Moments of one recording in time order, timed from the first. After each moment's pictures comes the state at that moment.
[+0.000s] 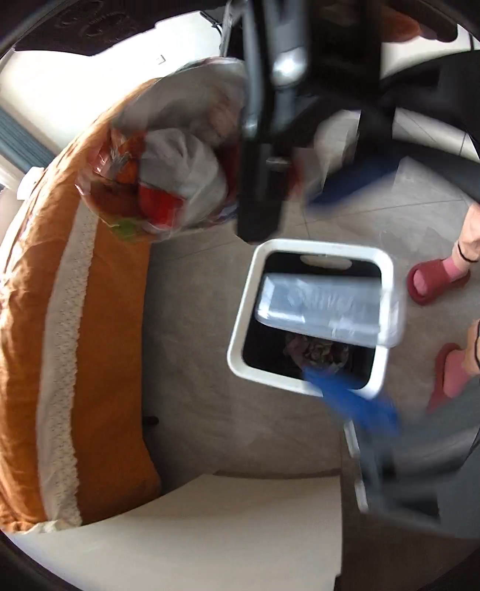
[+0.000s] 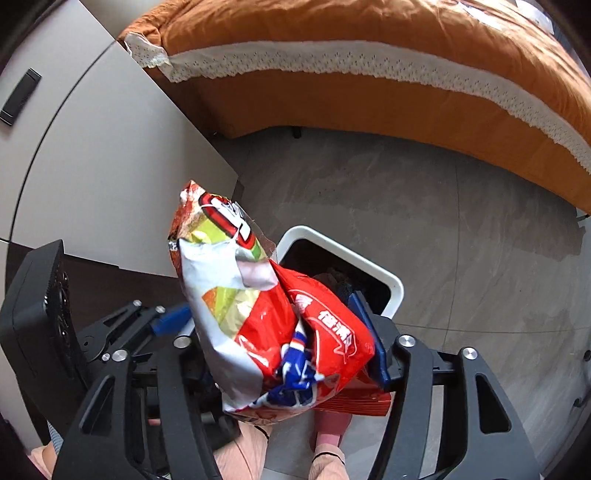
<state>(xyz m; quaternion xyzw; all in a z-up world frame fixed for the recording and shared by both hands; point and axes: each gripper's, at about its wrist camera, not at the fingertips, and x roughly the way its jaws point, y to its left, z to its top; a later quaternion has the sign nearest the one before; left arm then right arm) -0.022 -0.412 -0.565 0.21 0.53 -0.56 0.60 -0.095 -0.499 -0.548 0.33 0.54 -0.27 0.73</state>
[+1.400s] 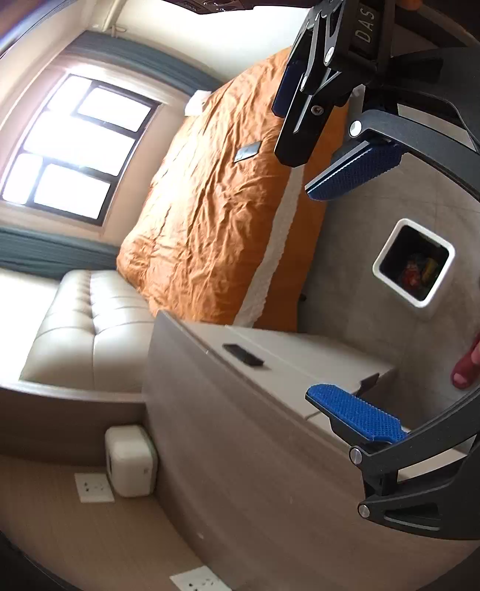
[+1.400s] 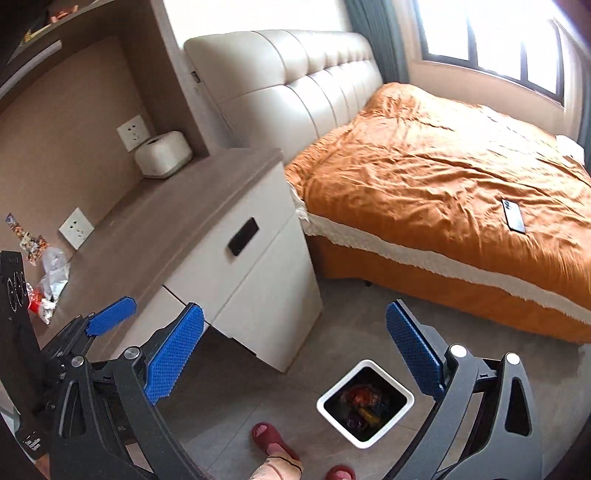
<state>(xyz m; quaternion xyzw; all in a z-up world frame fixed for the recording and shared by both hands) 0.031 -0.256 -0.175 0.06 0.36 -0.38 0.85 -0.045 -0.387 -0.188 0.18 0.35 -0.18 0.90</state>
